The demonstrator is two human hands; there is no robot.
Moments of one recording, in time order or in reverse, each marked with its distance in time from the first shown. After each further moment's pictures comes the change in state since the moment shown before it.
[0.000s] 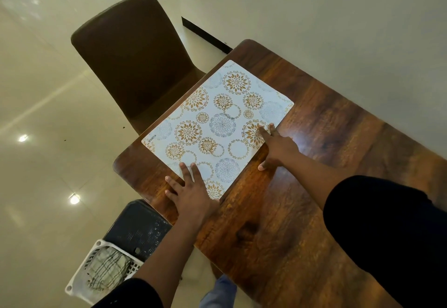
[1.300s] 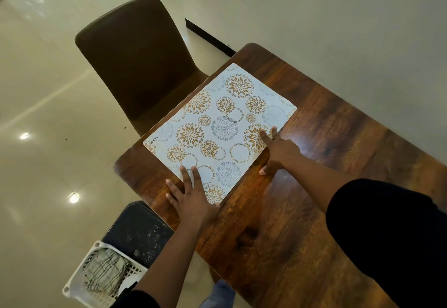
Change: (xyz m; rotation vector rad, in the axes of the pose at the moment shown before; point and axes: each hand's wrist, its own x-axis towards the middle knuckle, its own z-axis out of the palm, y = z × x) left_hand 0.005 -0.007 0.011 -0.086 -0.006 -0.010; right_hand -0.002 -0.007 -0.014 -0.080 -0.055 -0.002
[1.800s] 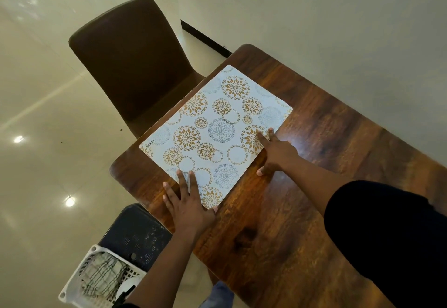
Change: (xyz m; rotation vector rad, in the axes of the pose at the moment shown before) left_hand -0.008 -0.012 0.009 0.072 0.067 0.060; right_hand 0.001 0.004 0.005 0.015 0.005 -0.001
